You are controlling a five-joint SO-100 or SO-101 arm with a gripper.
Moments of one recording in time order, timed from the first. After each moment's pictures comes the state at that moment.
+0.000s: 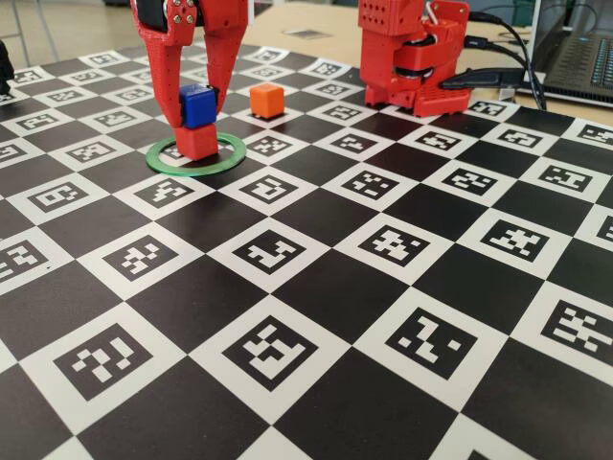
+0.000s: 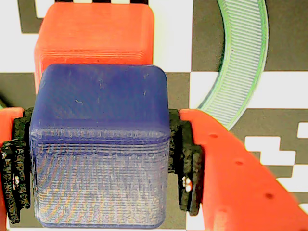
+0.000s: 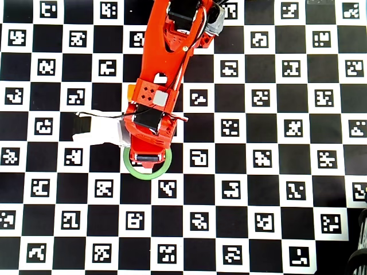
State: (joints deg) arm 19.7 82.5 100.0 66.0 -18.8
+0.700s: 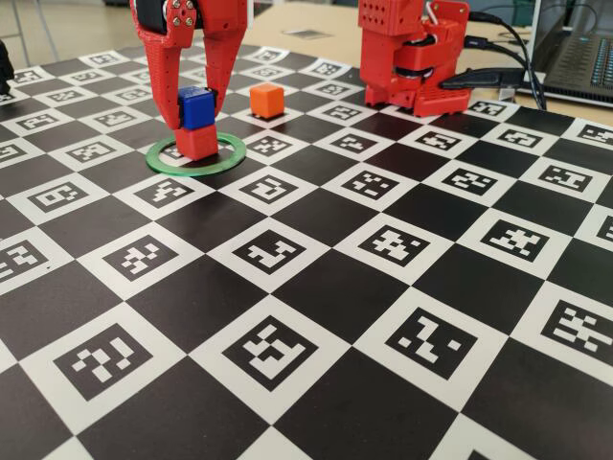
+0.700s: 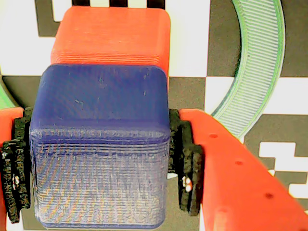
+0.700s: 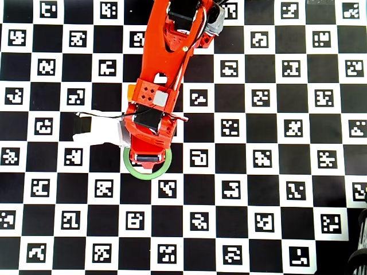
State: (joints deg) arm 19.7 82.5 100.2 64.6 -19.2
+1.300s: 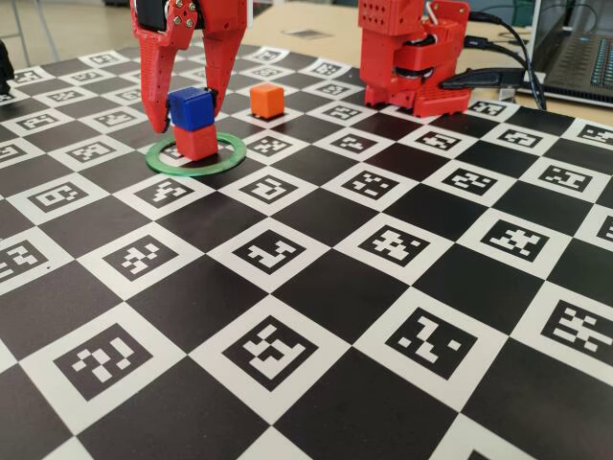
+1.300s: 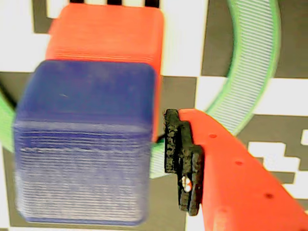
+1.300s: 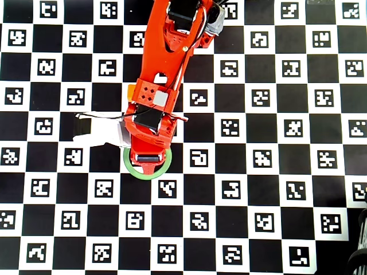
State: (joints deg) arm 19.7 82.5 100.2 65.7 -20.1
